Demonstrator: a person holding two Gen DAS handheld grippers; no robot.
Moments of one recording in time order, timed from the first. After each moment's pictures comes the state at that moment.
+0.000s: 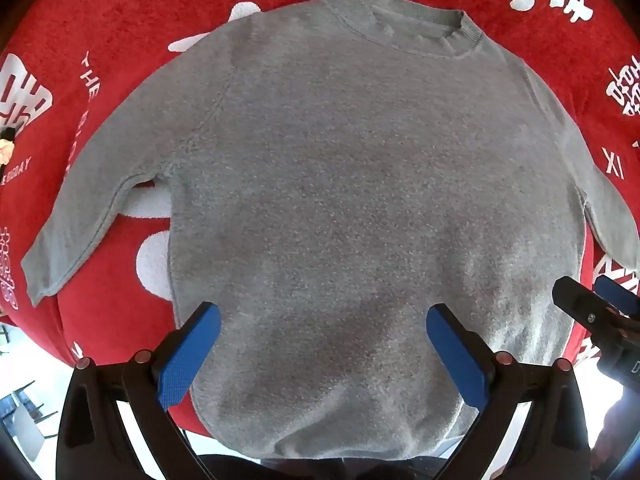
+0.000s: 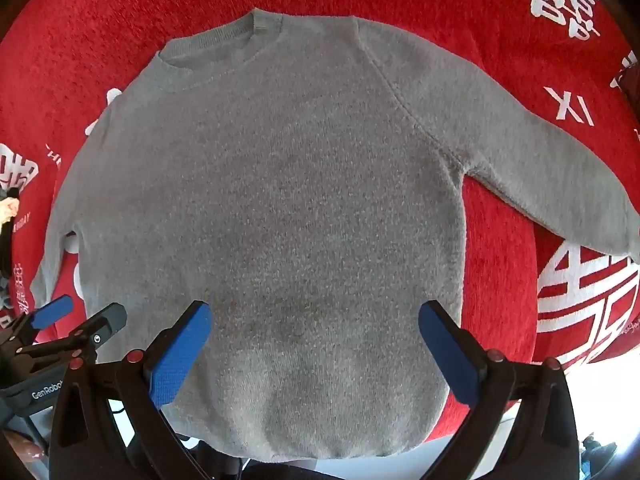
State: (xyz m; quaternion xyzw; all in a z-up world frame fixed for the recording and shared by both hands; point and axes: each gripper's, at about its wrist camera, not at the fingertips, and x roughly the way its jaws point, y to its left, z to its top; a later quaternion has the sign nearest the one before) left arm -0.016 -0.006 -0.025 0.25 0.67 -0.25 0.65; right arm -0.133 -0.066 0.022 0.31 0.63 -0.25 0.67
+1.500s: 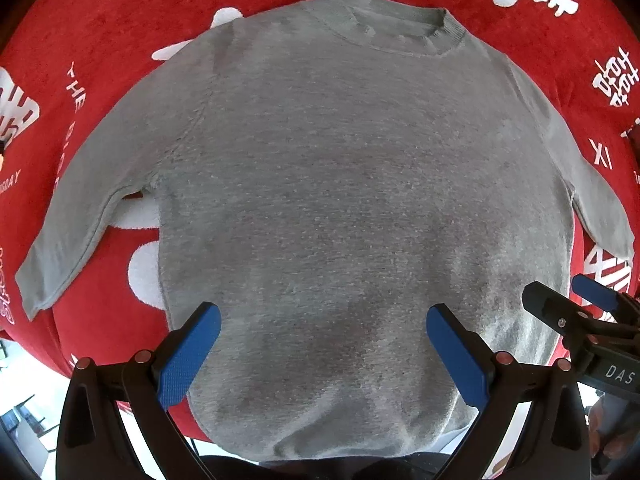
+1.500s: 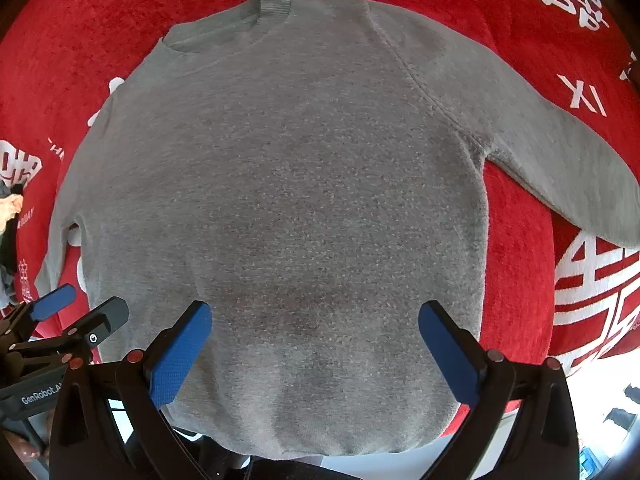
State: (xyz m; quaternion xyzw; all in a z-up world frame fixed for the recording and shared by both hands) left arm -0.018 -0.038 -0.021 0.25 0.67 -0.28 0.64; right arm -0.124 -0.060 0.013 0.32 0.62 -0.24 0.67
